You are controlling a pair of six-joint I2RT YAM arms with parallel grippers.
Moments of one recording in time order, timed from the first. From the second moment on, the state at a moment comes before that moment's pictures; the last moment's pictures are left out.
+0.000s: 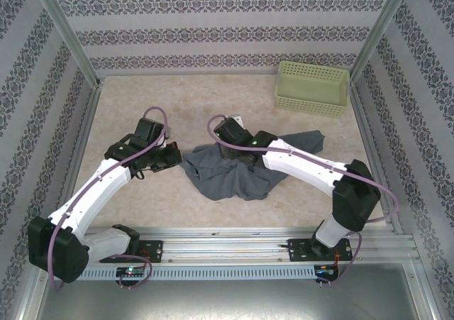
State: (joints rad) left arm -0.35 1.17 0.96 -0.75 0.24 -0.65; right arm 0.85 1.63 1.28 -0.63 0.32 0.51
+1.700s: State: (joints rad) left arm -0.31 1.09 0.64 -0.53 0.17 -0.80; right arm 0.96 1.83 1.30 -0.41 0.16 0.54
